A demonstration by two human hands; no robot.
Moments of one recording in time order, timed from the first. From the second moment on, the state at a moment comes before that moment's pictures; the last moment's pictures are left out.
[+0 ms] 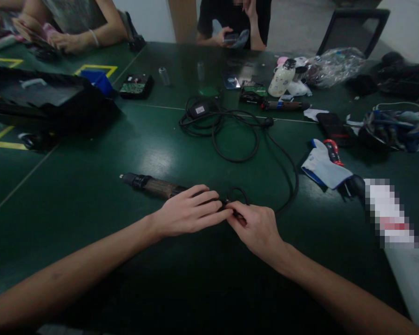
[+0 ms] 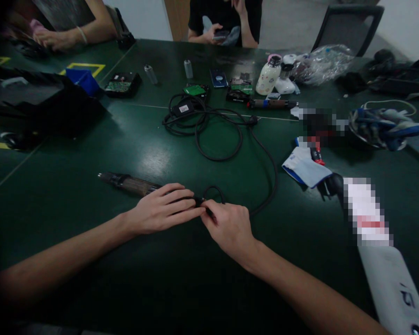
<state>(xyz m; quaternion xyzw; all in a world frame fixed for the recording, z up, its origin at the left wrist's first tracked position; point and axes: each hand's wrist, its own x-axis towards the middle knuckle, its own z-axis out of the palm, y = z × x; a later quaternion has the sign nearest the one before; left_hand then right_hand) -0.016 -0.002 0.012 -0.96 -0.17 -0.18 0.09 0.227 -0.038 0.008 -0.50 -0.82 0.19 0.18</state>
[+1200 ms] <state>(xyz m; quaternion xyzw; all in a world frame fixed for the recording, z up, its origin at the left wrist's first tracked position) -0.015 -0.003 0.014 -0.96 -0.16 -0.20 0.12 0.227 -0.038 0.007 -0.50 -0.82 0.20 0.18</state>
